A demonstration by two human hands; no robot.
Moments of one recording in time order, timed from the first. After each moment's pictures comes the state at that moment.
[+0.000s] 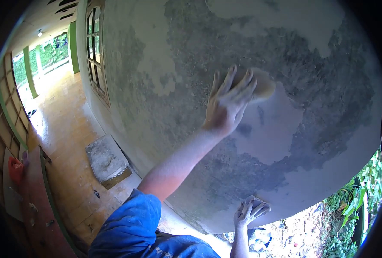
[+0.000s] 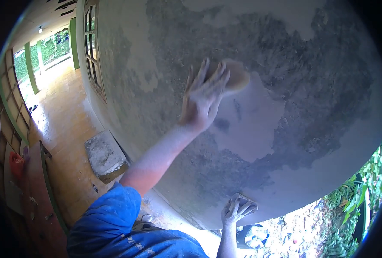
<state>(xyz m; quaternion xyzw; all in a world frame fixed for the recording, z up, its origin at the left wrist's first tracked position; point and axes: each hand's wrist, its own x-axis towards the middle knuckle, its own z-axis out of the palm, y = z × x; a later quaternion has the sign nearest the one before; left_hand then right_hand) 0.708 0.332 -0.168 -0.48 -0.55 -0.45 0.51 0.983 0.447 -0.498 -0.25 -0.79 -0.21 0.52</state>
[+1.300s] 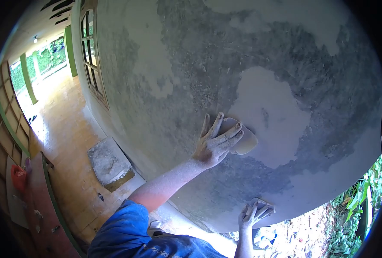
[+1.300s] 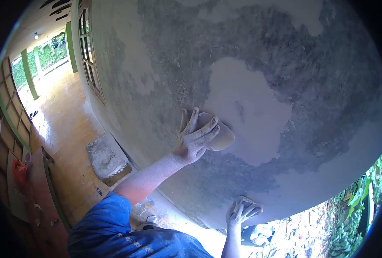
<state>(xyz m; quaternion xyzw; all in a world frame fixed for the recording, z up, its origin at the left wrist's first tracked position) 0.705 0.323 -0.286 -0.54 -0.60 -0.40 0.44 0.985 0.451 -0.505 -0.24 -0.79 -0.21 0.52</state>
